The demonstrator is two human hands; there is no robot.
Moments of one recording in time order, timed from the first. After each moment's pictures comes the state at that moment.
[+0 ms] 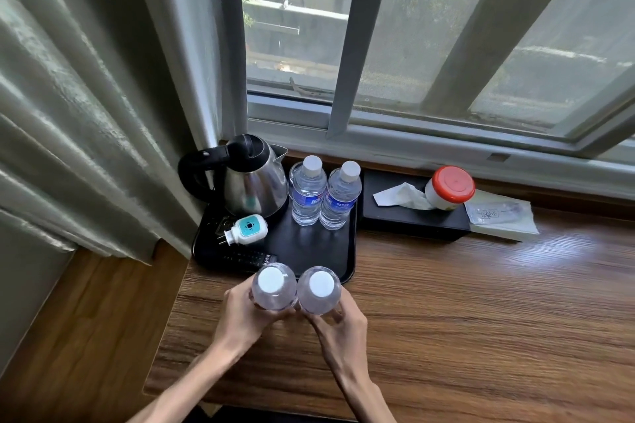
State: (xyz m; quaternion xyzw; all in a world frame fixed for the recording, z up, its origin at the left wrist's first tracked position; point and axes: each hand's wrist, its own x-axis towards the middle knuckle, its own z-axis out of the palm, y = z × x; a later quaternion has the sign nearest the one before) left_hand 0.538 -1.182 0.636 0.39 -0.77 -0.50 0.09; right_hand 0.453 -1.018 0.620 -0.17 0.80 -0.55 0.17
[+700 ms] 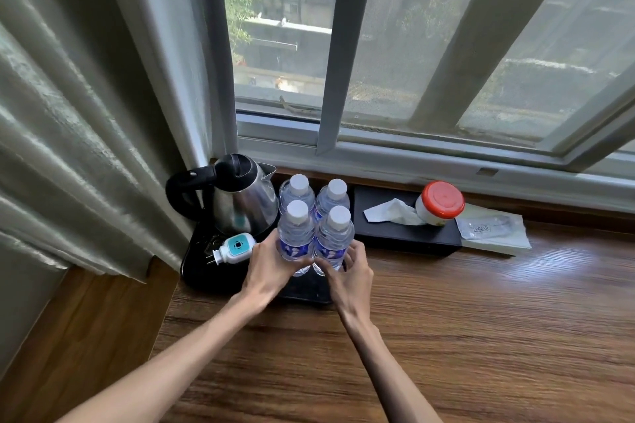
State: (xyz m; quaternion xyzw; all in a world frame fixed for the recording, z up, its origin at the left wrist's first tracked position) left_hand 0.428 -1.206 0.647 0.33 -0.80 -0.49 0.12; right_hand 0.349 -1.062 0.616 -0.09 0.81 -0.56 0.16
